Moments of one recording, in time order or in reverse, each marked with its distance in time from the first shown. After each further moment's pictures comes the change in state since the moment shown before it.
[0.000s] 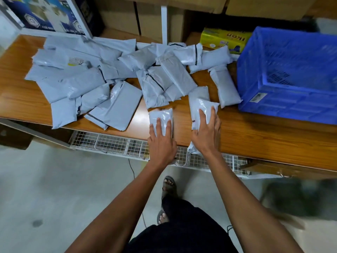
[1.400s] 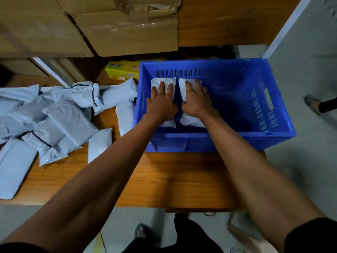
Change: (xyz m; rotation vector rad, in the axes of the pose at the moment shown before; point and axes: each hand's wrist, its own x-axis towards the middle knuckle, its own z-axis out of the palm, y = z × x) left_hand 0.299 0.472 0.019 0.164 -0.196 0.176; right_hand 0.327 0.330 -0.219 -0.033 -0.252 -0.027
